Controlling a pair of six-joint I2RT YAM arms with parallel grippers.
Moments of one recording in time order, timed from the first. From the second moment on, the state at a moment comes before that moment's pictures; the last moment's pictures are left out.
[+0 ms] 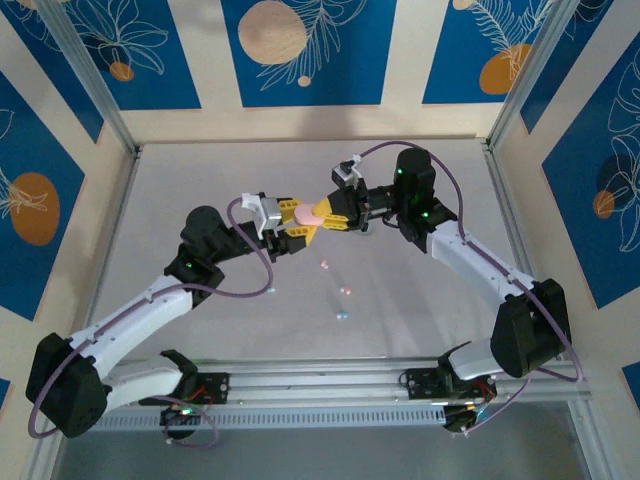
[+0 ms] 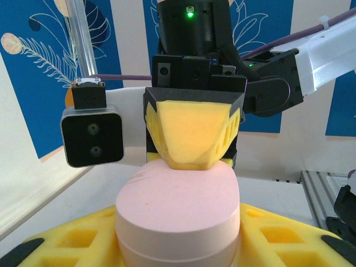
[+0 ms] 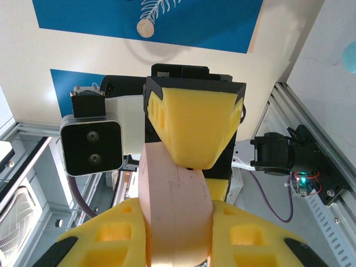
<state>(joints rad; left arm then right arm) -0.60 1.11 0.76 0.48 0.63 0.00 0.45 1.41 1.10 0.26 -1.34 1.38</state>
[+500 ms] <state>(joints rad) -0.60 1.12 0.76 0.47 0.65 0.00 0.45 1.39 1.10 0.17 -1.32 1.30</state>
